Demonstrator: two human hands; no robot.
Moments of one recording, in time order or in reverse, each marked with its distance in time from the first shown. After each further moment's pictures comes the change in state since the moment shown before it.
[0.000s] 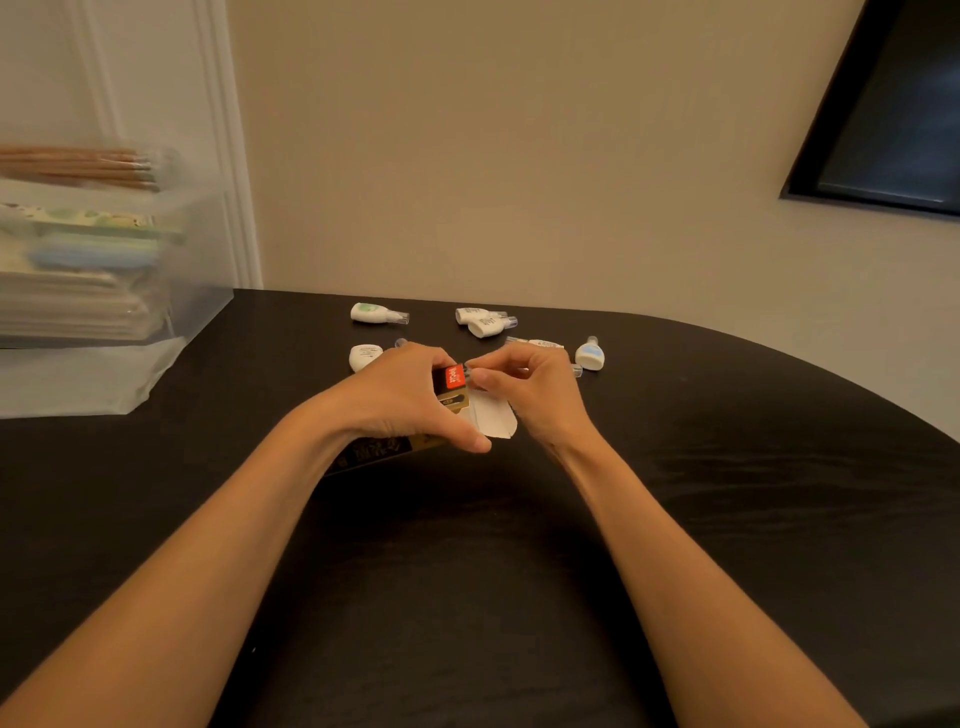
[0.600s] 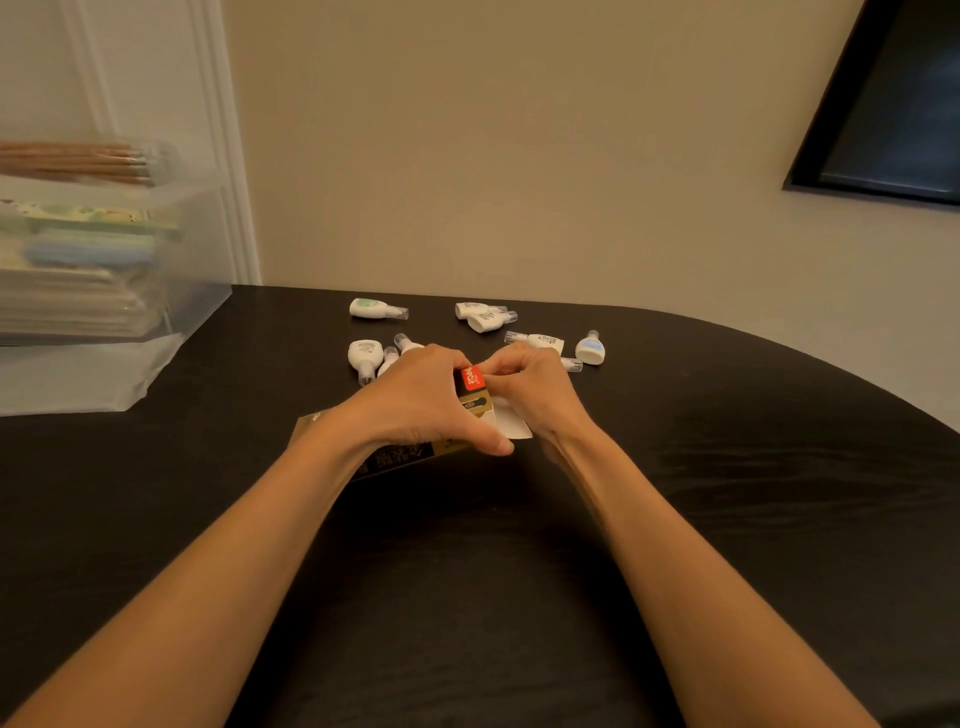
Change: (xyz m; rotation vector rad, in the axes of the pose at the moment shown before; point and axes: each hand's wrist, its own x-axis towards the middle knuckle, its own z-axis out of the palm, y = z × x) left_hand 0.004 0.010 0.016 0.061 0.029 0.037; right_hand 0.000 -0.009 0.000 -0.065 -0.054 0.184
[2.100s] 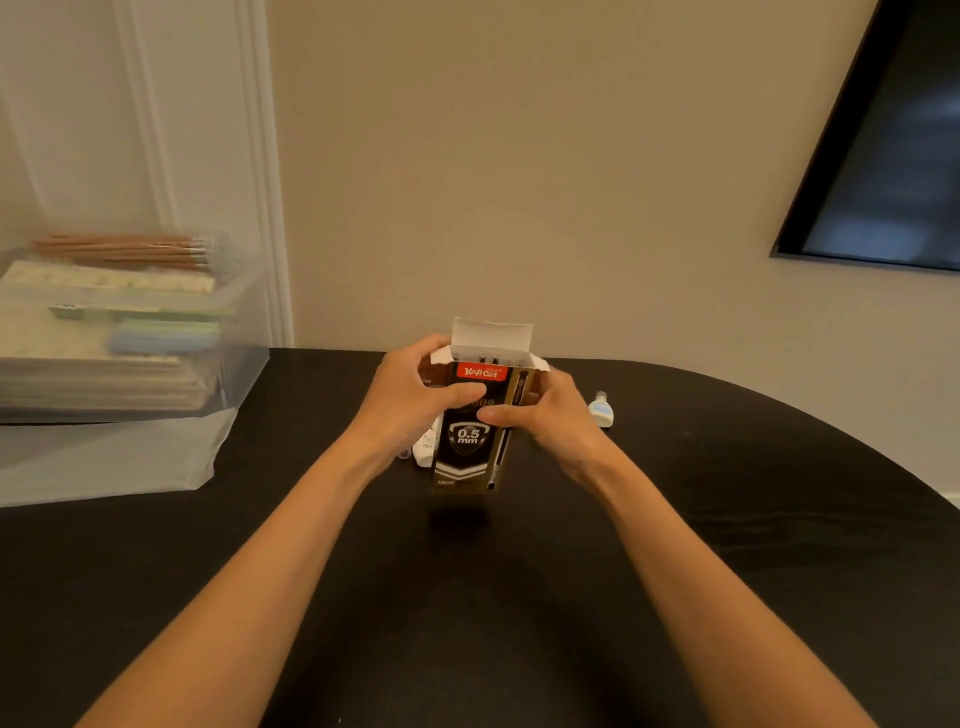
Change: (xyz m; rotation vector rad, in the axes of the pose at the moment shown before) left_hand -0.005 -0.005 -0.067 -0.642 0.383 0.071; right_hand 0.016 -0.051 -0.006 0.180 -0.074 -0.084
